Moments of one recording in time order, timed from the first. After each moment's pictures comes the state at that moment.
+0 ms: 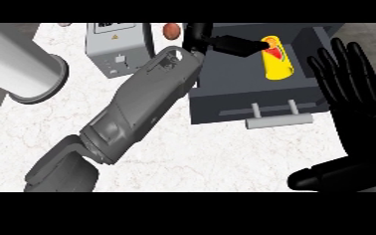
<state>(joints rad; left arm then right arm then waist) -1.31 0.00 -0.55 -0.46 0.72 0.44 -0.43 -0.16 -0.09 -0.08 -2.02 -0.27 0.20 0.16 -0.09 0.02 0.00</state>
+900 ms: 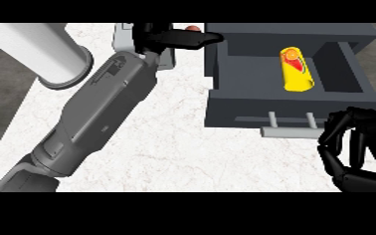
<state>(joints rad) -1.05 0.18 -0.42 -0.84 0.80 0.42 -0.38 -0.04 -0.27 -0.12 -2.09 -0.22 0.38 0.16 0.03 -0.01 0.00</state>
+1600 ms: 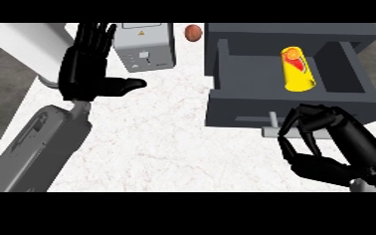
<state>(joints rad) -0.55 0.44 -0.36 -1.34 0.83 0.36 -0.31 -0.06 -0.28 0.03 -1.95 0.16 0.36 0.05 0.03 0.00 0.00</state>
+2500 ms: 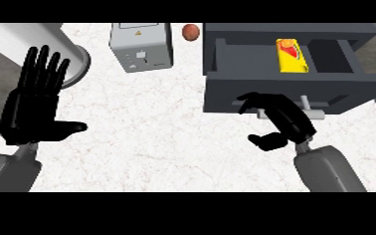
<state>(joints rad) -0.19 0.56 -0.18 -1.47 0.84 0.09 -0.37 -0.26 -0.27 0.22 -1.38 0.74 0.14 -0.22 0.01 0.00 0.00</state>
